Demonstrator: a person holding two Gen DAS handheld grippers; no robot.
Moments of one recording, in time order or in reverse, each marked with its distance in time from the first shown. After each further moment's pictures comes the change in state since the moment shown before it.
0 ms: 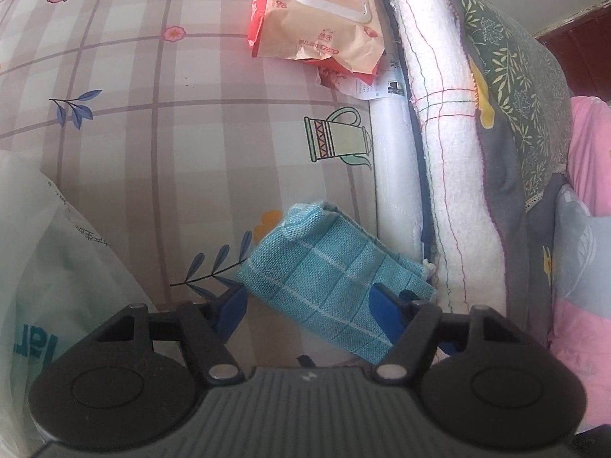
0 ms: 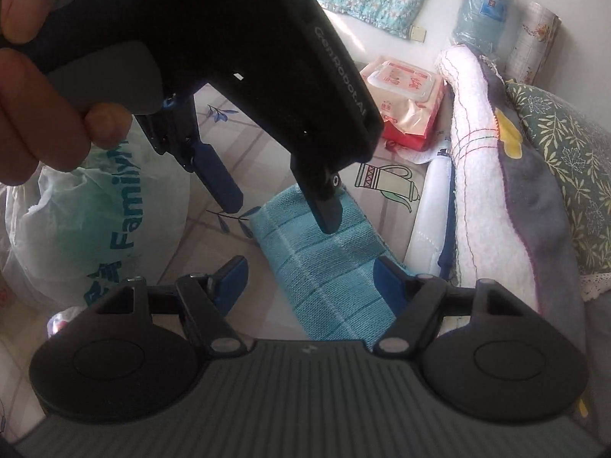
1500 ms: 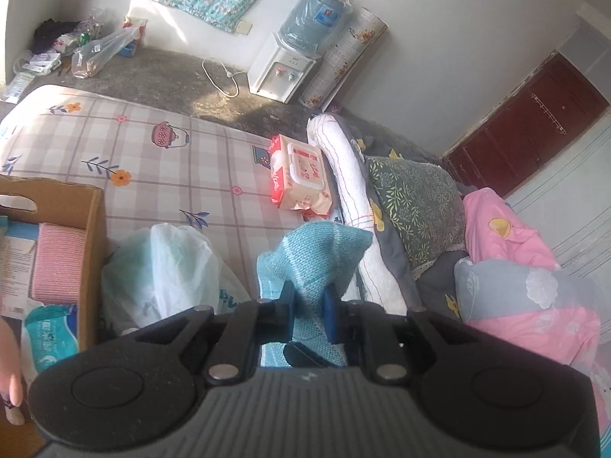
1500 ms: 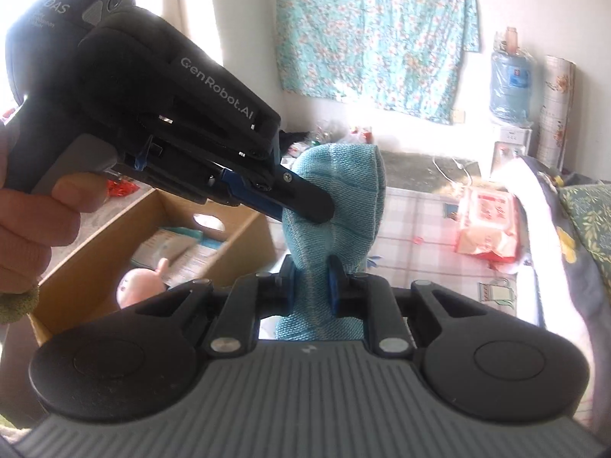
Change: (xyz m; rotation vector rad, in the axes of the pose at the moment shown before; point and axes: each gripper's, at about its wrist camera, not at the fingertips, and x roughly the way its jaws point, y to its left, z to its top) left arm -0.271 0.098 -0.143 0.056 -0.501 -0.171; right arm -0.166 0.155 0.088 0.117 -0.353 0.227
